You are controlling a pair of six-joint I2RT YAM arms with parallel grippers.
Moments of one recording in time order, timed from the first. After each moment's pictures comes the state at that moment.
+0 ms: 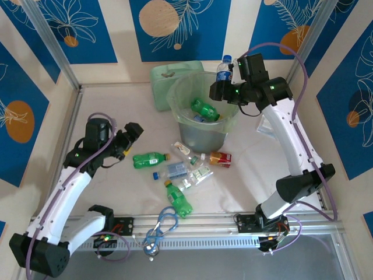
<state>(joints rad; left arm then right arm) -0.26 0.91 0.89 -0.66 0.32 -1.05 0.37 1.58 1.93 -1.13 -0.16 0.41</state>
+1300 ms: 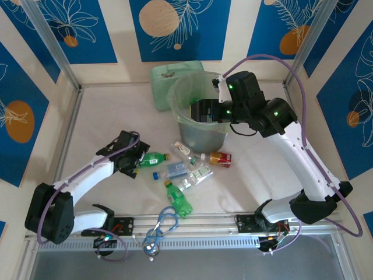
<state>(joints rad) -0.41 1.24 0.69 -0.51 0.05 -1.46 0.65 1.38 1.81 -1.09 -0.13 0.48</state>
